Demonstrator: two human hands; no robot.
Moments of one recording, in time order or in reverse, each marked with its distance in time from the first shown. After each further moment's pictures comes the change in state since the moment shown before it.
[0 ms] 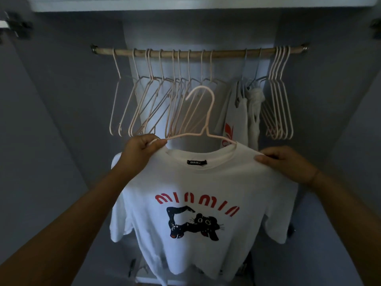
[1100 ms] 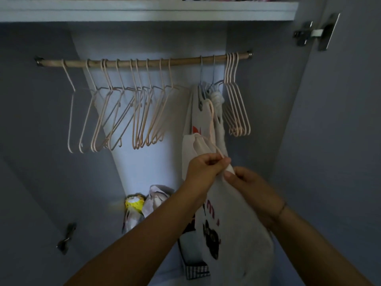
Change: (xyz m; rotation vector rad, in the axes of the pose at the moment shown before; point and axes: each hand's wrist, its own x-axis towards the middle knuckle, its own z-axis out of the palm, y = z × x) left_hand -0.046 0.118 0.152 -0.707 -0.360 -0.376; right_hand -0.077 -0.080 0.059 0.435 0.309 0.465
